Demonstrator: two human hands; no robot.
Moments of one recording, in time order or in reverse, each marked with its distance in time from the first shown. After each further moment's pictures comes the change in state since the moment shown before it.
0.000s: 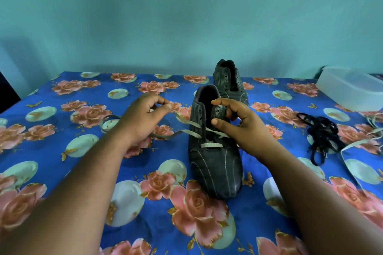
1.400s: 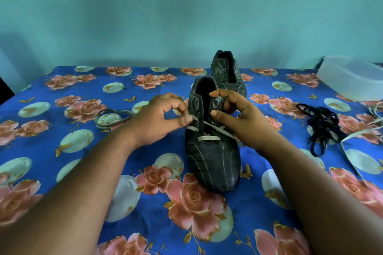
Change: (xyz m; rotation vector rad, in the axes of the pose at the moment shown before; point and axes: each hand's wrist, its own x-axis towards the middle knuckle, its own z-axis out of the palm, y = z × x) left_hand -0.007 0.009 0.024 -0.027 -0.277 0.220; right_hand 0.000 0.002 -0.001 0.057 -0.014 -0.007
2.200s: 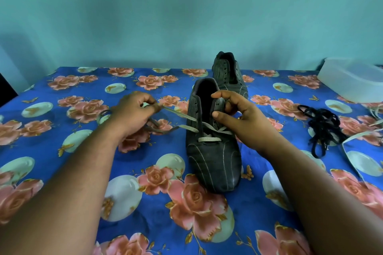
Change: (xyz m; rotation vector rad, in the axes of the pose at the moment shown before) left_hand -0.001 -0.033 -0.033 0.060 0.272 -0.386; right_hand 0.000 0.003 -0.002 0.009 -0.029 0.009
